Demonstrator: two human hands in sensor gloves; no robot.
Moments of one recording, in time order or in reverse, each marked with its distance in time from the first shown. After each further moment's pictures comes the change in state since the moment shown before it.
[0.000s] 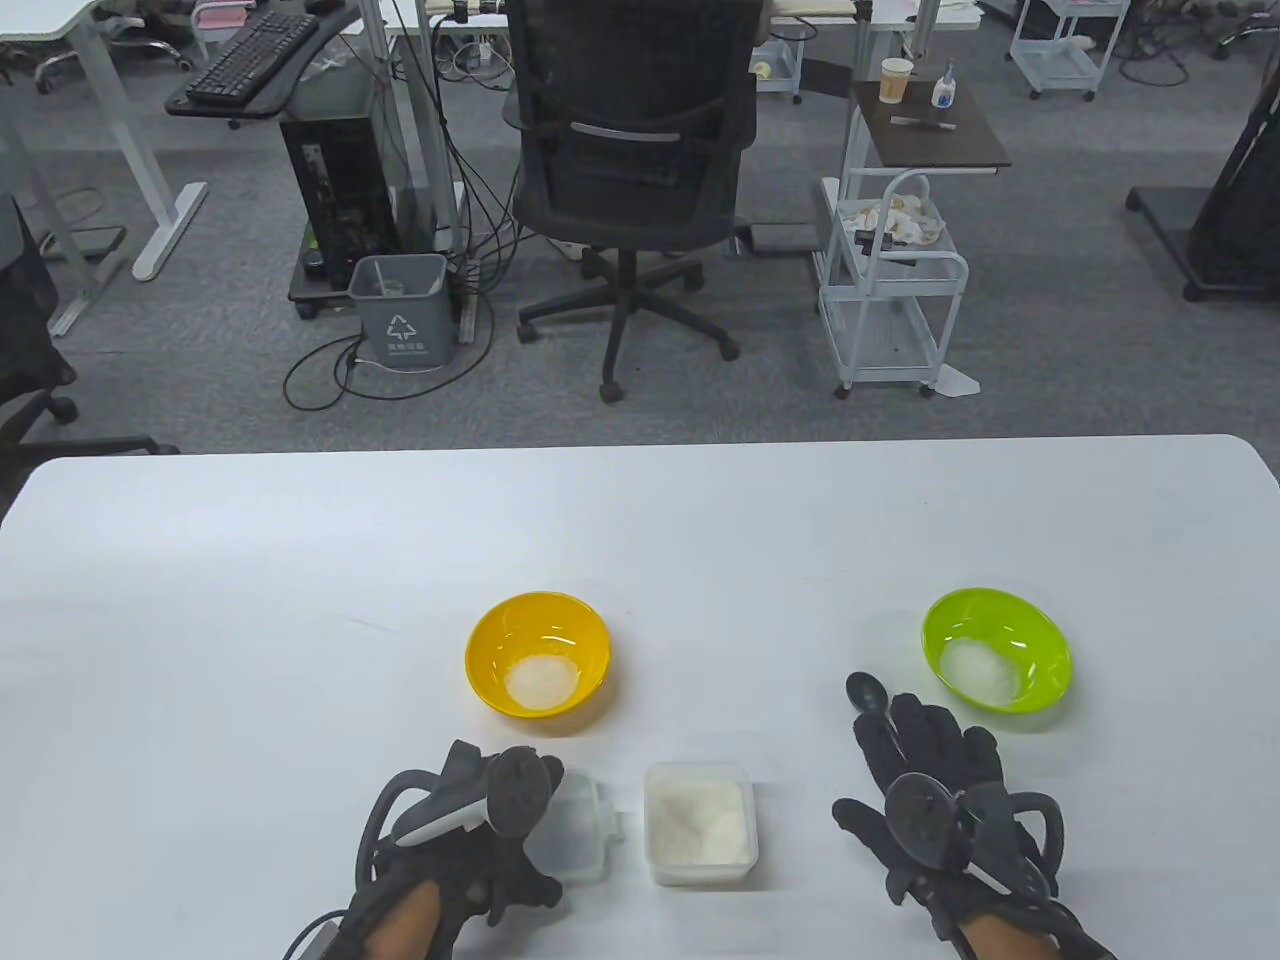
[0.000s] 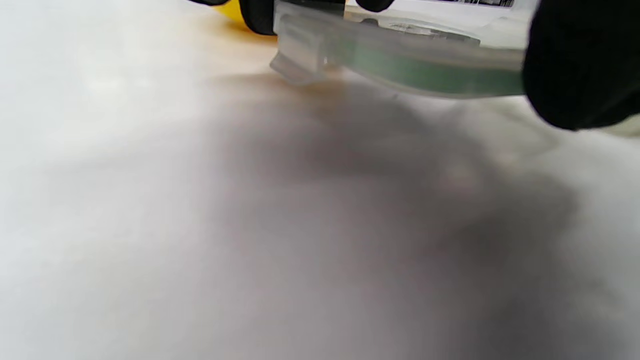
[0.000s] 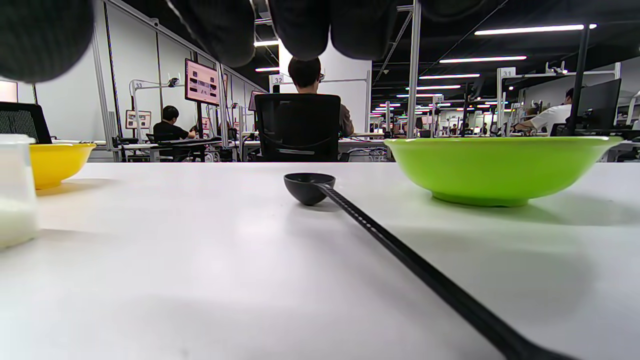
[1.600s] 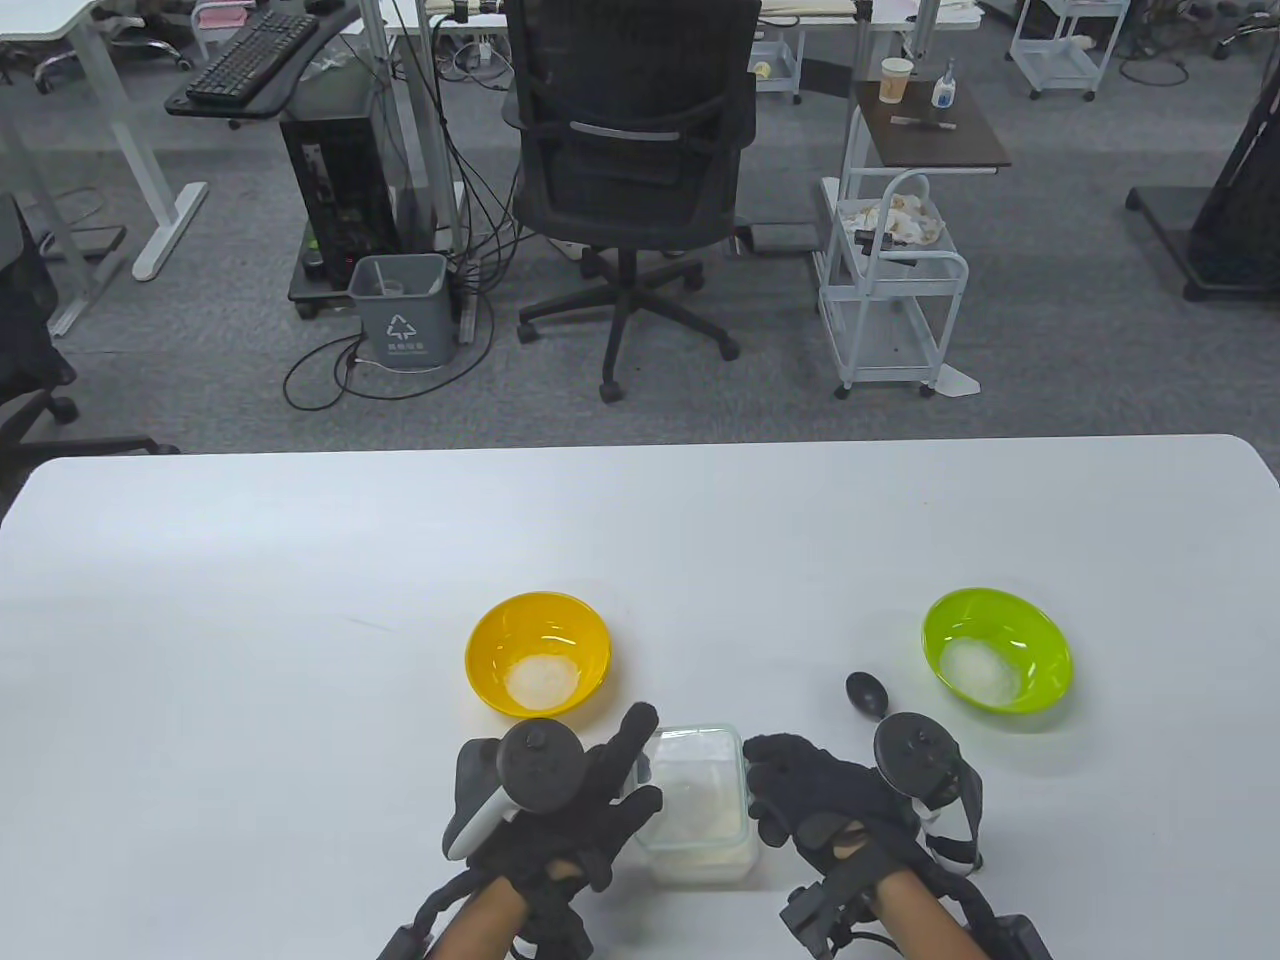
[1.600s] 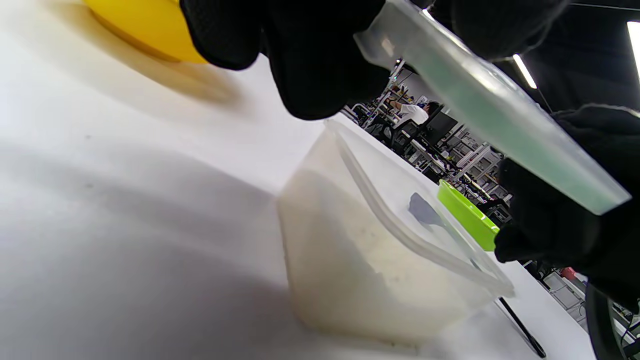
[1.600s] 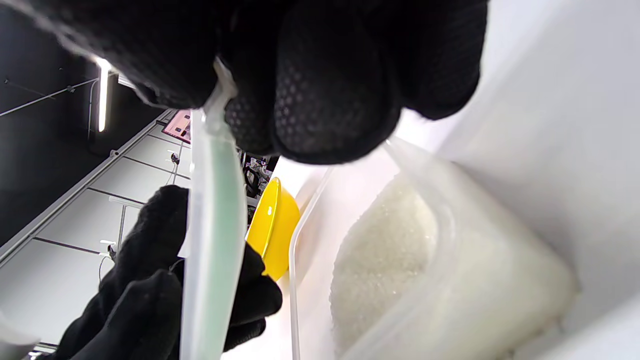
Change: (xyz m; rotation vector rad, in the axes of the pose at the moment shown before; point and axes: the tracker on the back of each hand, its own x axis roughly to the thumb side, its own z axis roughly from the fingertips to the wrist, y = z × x) left_hand 0.047 0.016 -0.009 0.239 -0.091 0.557; right_hand 0.051 0.020 -0.027 0.302 0.148 -1.146
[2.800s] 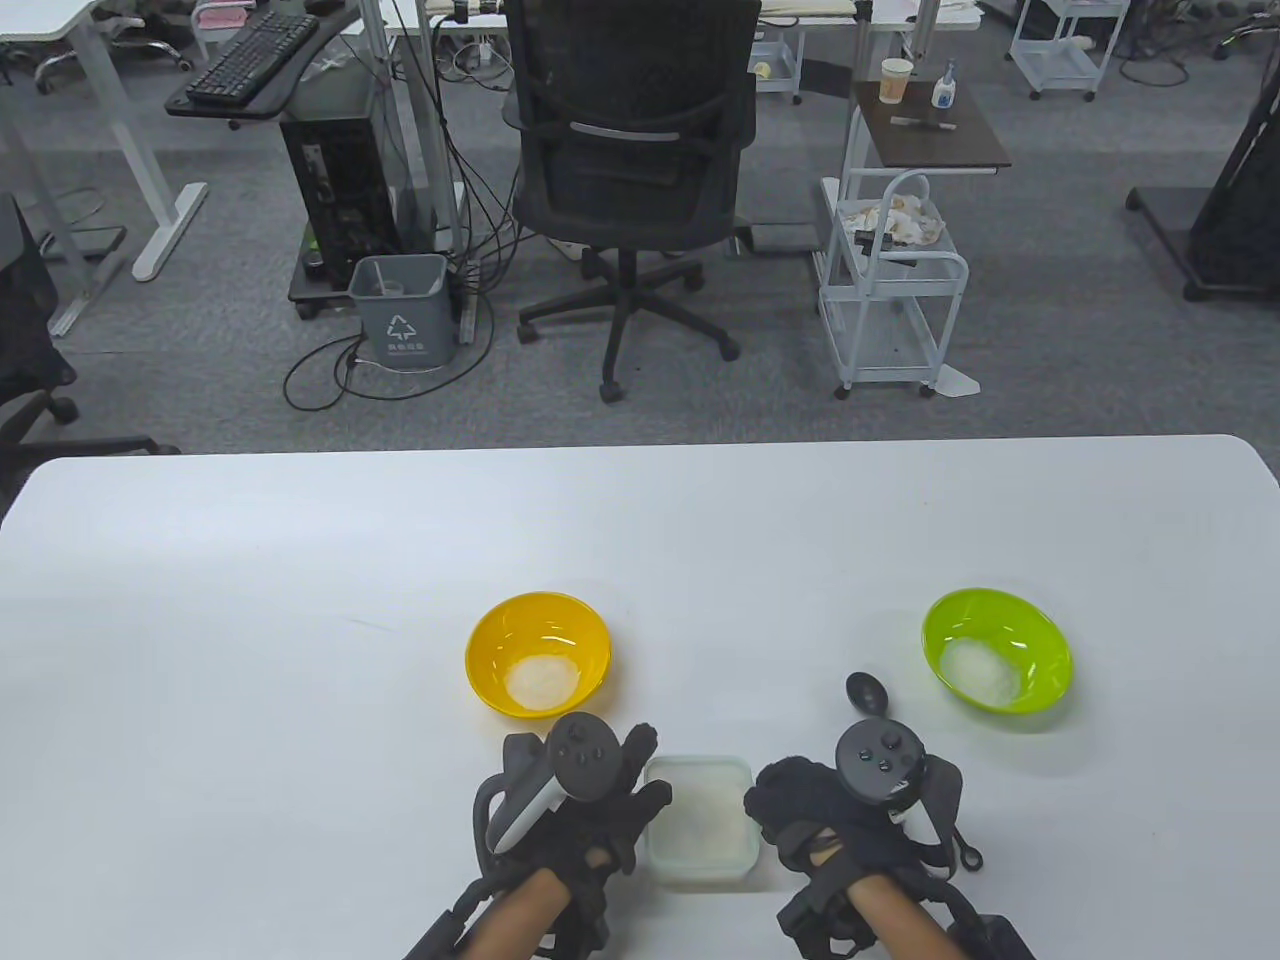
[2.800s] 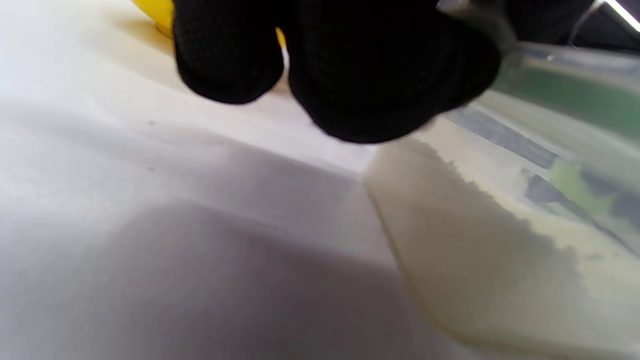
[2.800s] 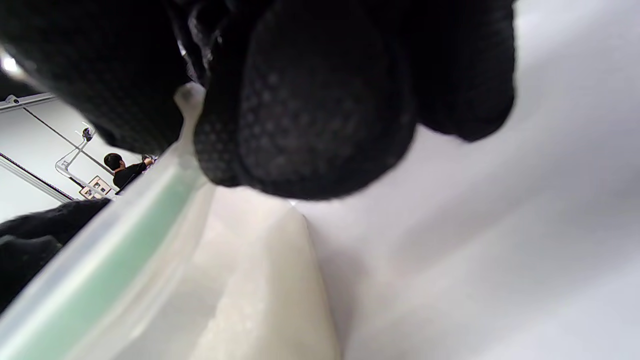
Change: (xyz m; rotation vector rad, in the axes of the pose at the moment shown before) left_hand -0.002 -0.019 -0.021 0.033 0.209 -0.178; right_hand -0.007 0.006 -0.001 -0.154 0.152 0.397
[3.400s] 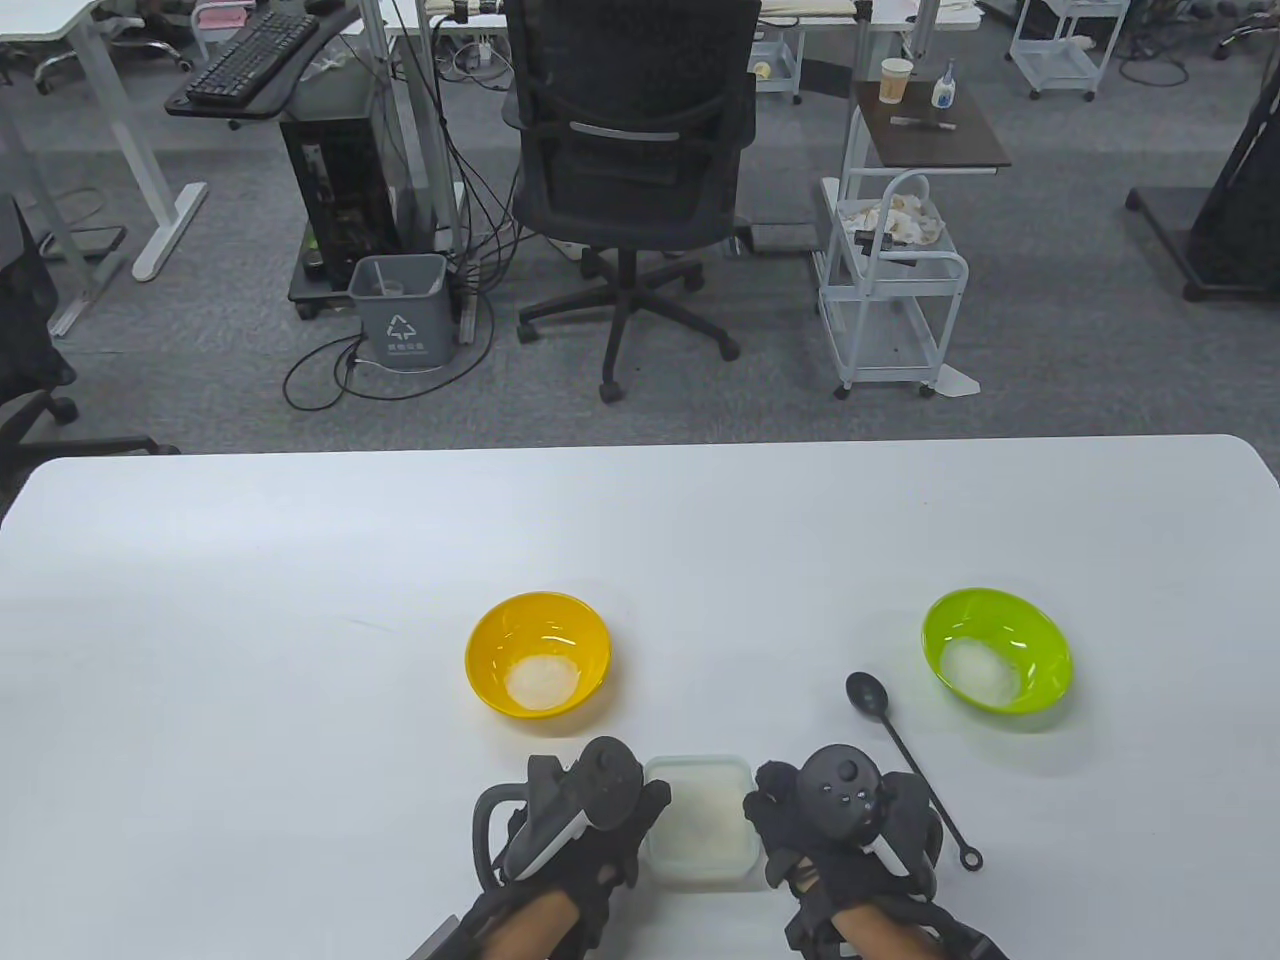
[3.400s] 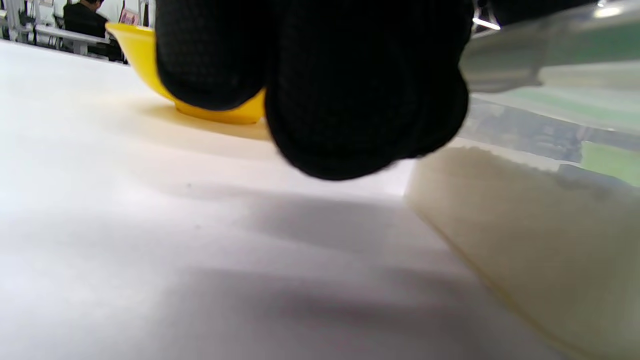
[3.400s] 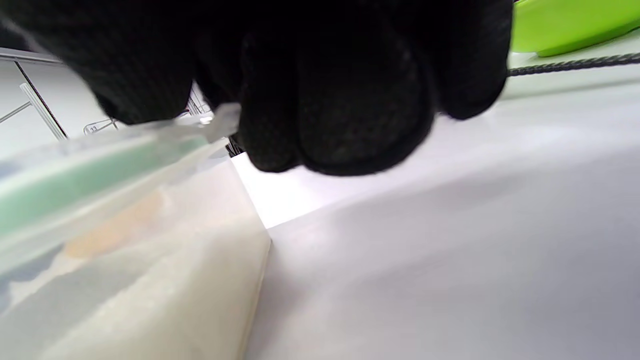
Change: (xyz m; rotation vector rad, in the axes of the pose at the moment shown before) left_hand 0.012 -0.002 0.012 0.160 0.020 -0.193; right_hand 0.020 0.007 0.018 -0.147 -0.136 0.324
